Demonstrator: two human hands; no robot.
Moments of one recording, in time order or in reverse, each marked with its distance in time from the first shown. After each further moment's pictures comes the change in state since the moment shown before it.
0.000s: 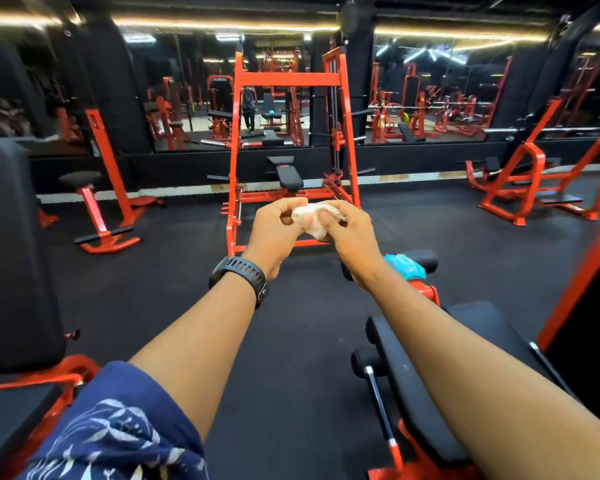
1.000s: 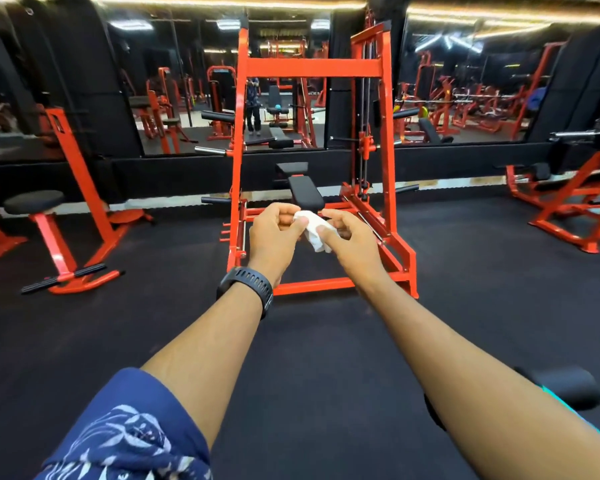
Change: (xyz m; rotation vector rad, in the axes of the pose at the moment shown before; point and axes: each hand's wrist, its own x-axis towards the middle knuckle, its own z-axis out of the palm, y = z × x) left_hand 0.635 -0.265 -0.081 0.057 0.172 0.013; right_hand 0.565 0.341 0.208 -0.027 0.010 0.095
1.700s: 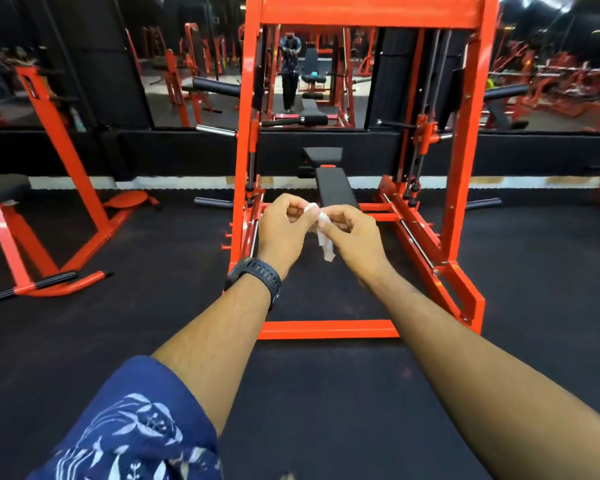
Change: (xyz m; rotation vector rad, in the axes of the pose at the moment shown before) left_hand 0.497 -0.252 0.141 0.124 0.094 -0.003; right_hand 0.494 0.282 0.101 0.034 -0.181 0.026
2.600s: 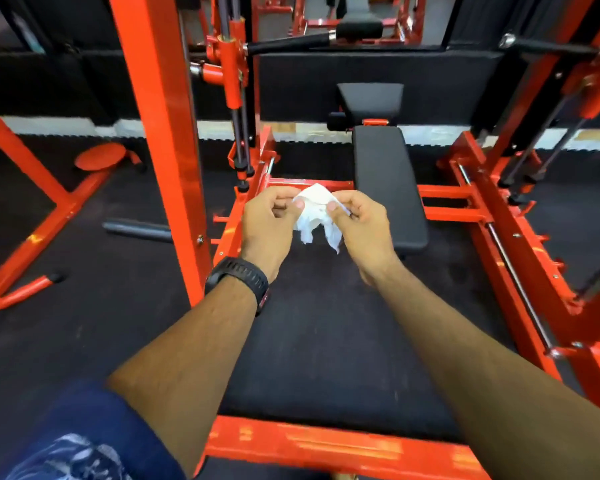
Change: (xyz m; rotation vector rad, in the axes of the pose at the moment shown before) left_hand 0.598 -0.415 0.241 0.008 0.122 -0.252; right_hand 0.637 0.463 0.079 0.166 -0.038 0.212
